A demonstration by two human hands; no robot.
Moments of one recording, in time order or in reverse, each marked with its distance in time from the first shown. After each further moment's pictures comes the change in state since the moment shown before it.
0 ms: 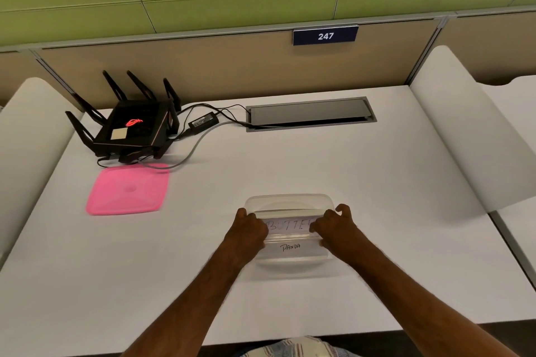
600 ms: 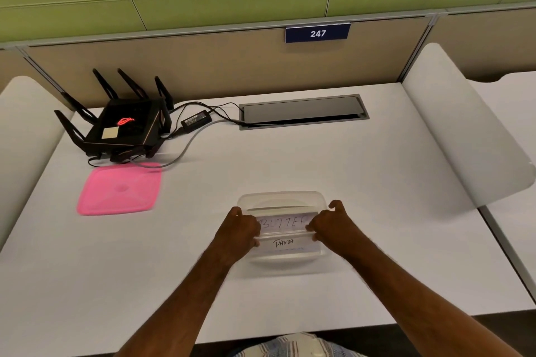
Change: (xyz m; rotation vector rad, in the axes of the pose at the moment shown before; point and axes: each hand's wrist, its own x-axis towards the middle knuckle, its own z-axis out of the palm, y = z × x) left_hand -0.006 0.003 0.005 -0.333 0.013 -0.124; right_hand 0.009 0.019 0.024 -0.027 -0.110 0.021
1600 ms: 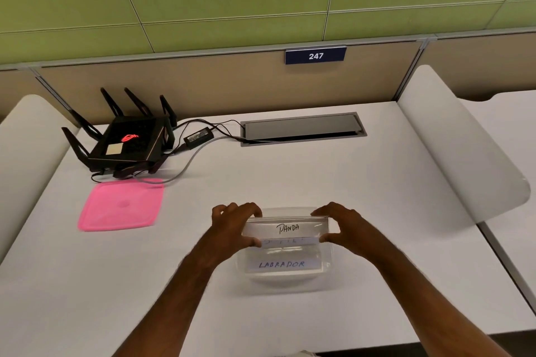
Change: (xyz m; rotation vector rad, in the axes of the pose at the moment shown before) left_hand -0.013 -0.012 -0.059 -0.365 0.280 0.071; right_hand -0.024 0.032 -0.046 0.712 0.241 0.031
